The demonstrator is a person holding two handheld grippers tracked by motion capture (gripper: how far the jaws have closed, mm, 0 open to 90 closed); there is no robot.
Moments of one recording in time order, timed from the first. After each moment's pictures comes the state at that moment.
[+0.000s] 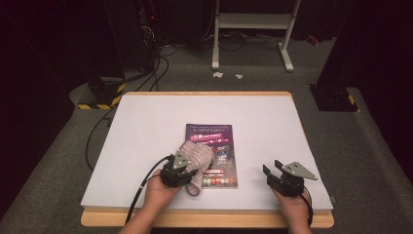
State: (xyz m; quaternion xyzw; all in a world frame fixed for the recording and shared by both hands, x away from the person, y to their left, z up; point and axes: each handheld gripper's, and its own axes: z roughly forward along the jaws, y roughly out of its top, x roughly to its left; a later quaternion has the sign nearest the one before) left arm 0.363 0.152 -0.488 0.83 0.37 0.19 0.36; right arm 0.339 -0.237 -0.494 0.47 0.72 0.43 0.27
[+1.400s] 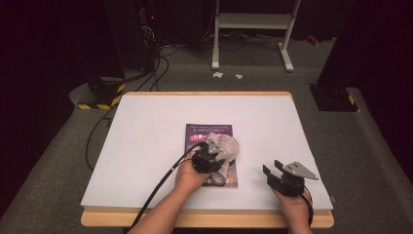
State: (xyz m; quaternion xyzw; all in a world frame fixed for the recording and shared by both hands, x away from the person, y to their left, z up) left arm 0.410 0.066 -0.486 0.85 0.34 0.17 0.36; right arm 0.340 -0.239 -0.494 0.47 0.72 0.44 0.26
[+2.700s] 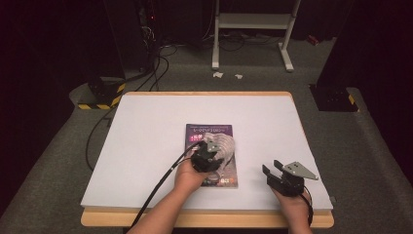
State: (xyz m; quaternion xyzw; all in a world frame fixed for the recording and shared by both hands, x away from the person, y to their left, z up) left arm 0.412 0.041 -0.486 0.86 0.34 0.15 0.36; right arm 0.340 -0.239 -0.493 0.47 0.72 0.44 0.26
